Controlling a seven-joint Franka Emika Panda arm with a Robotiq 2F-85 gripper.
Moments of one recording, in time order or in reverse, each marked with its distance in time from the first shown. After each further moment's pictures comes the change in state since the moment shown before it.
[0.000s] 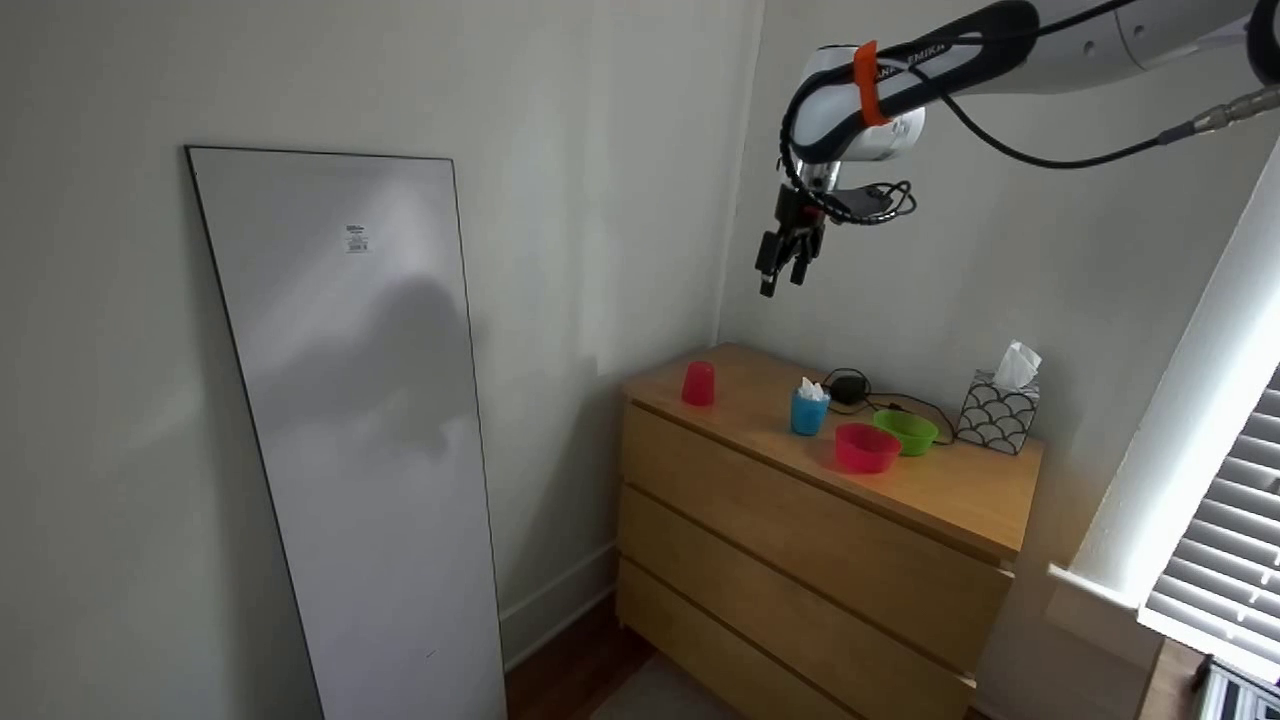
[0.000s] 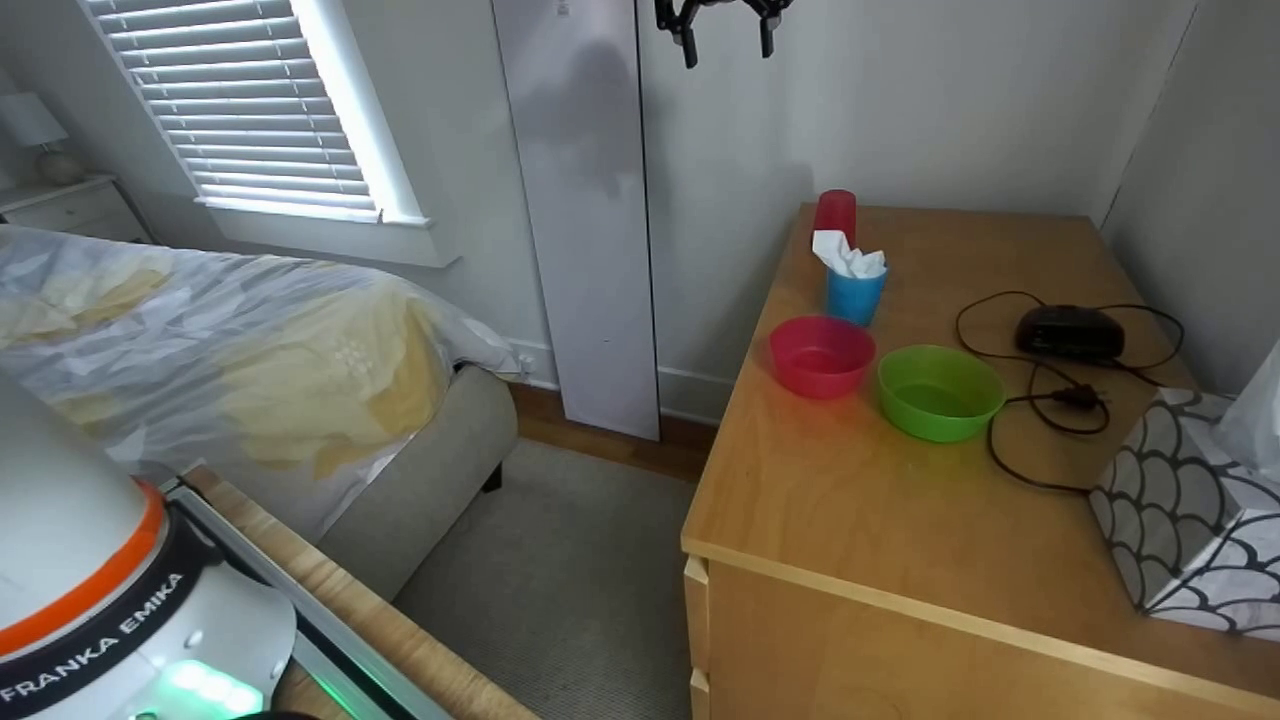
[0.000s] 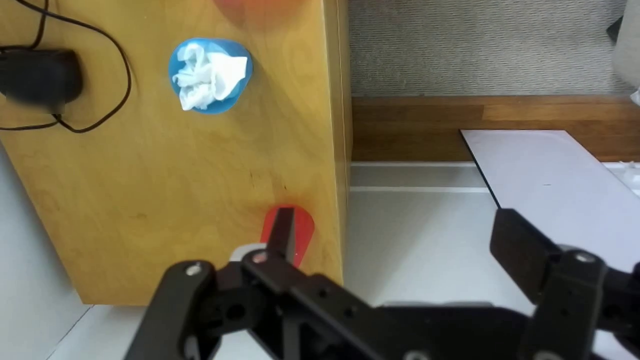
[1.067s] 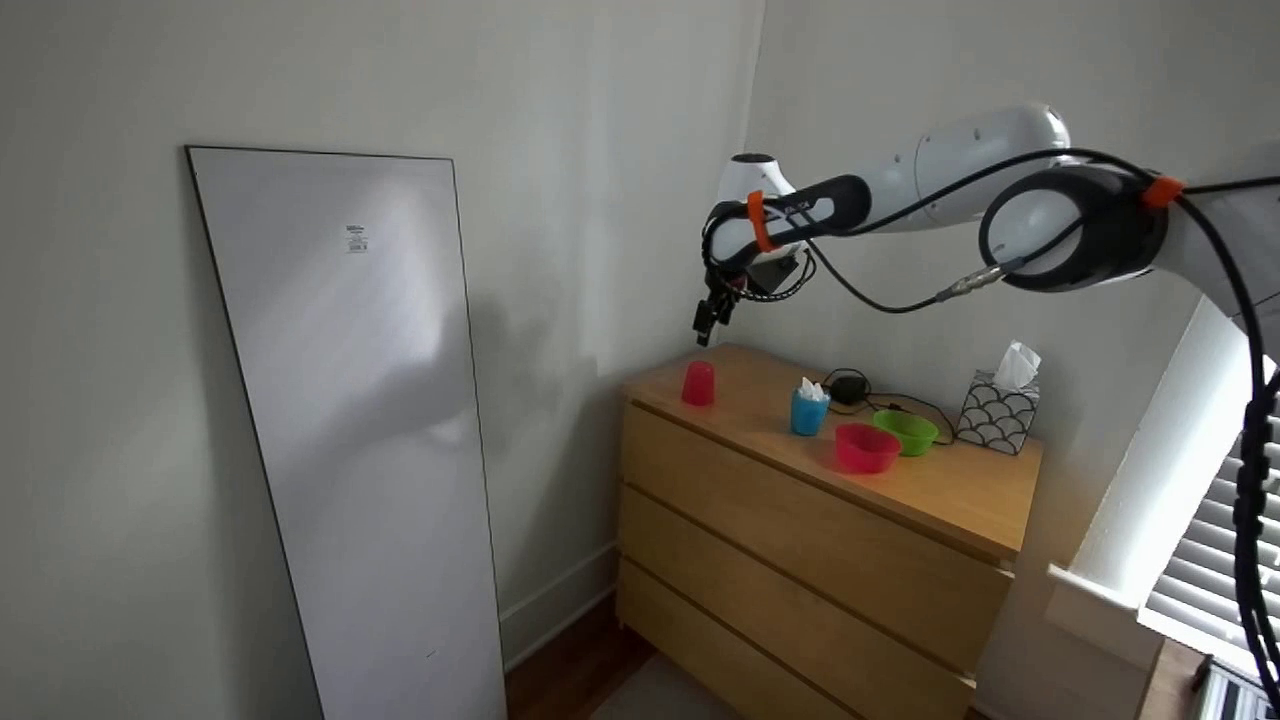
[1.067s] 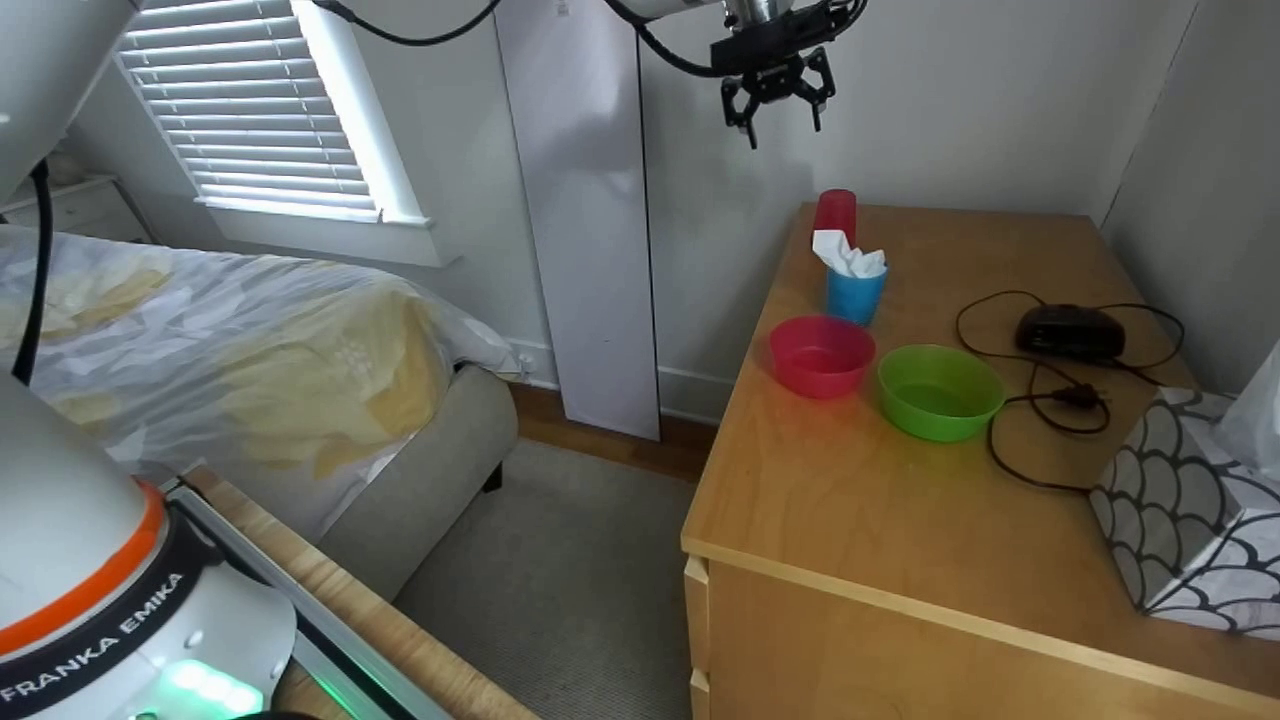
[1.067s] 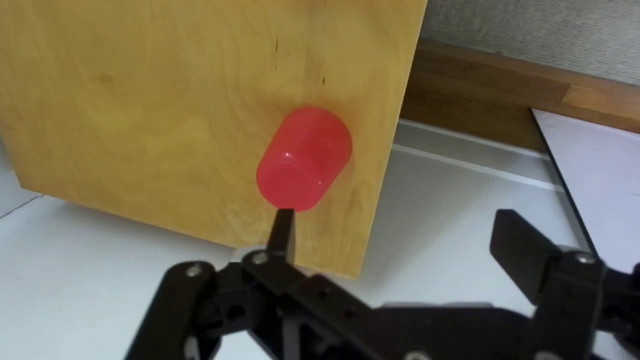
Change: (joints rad) arm -0.002 0.603 0.014 0.601 -0.076 0.137 -0.150
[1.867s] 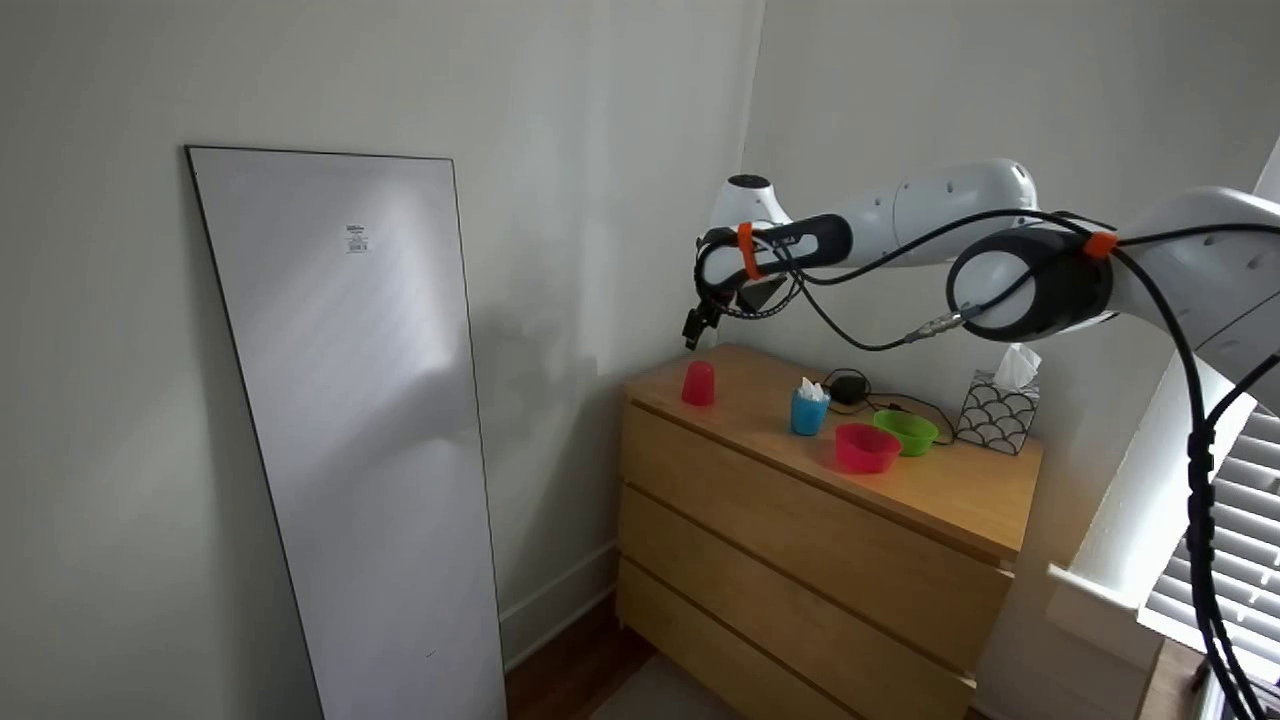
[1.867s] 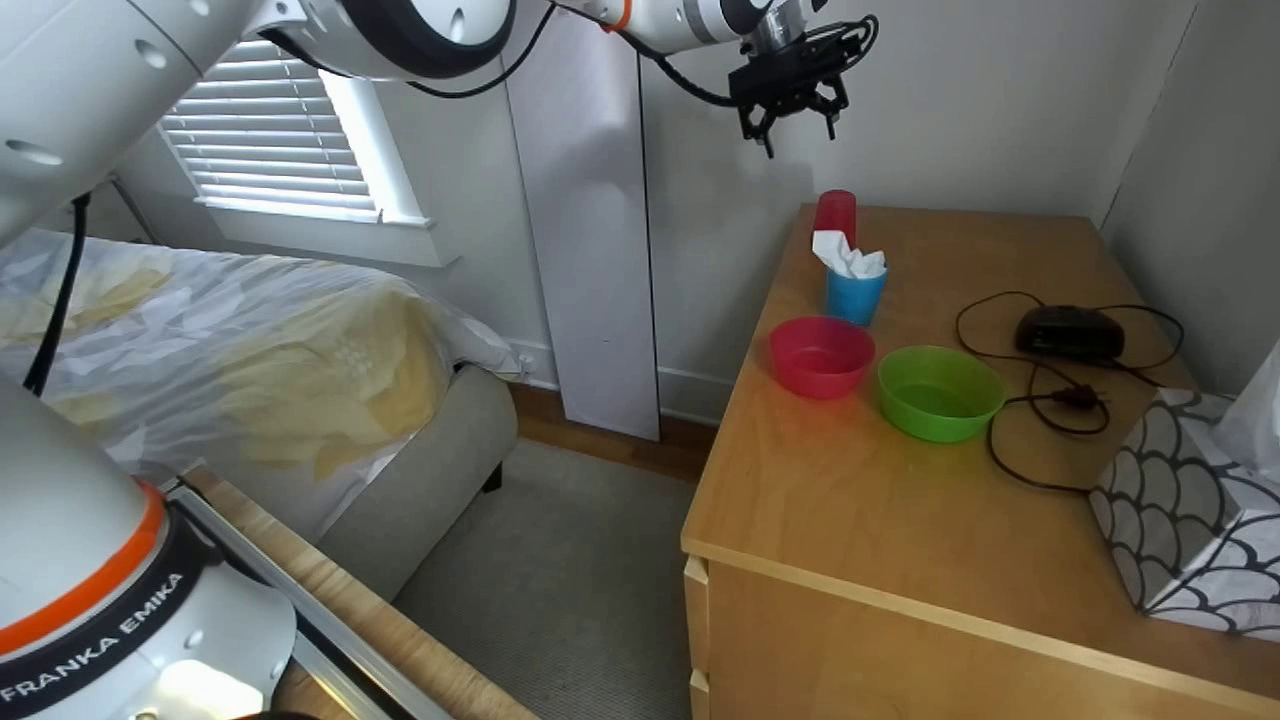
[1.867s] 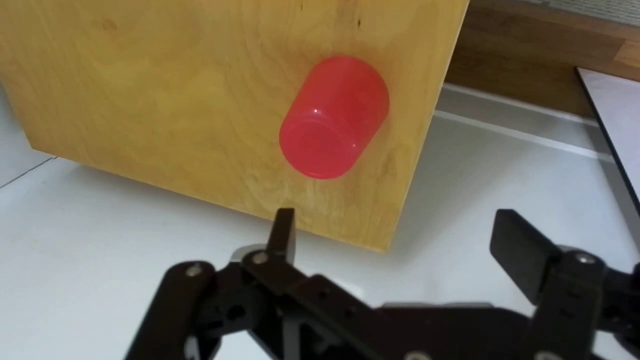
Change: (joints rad) arm -0.014 0.162 0.001 0.191 0.002 0.077 -0.005
